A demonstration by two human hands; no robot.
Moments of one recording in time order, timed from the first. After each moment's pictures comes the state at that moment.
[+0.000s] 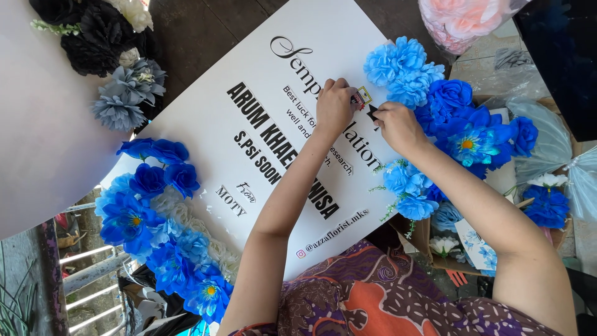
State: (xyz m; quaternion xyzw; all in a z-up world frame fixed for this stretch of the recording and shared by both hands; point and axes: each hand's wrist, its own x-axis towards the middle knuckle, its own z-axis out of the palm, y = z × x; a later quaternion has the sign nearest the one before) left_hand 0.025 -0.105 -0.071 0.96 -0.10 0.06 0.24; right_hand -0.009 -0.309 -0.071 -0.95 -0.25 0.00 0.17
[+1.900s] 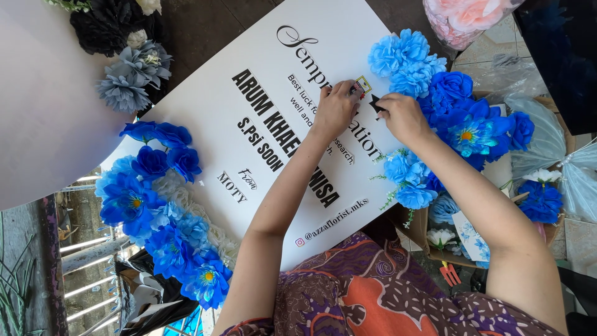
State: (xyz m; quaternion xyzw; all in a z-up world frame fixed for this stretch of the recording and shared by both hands) left_hand -0.013 -0.090 -0.071 0.96 -0.19 0.10 0.18; right_hand -0.008 -0.317 -0.071 -0.95 -0.27 -0.02 0.16
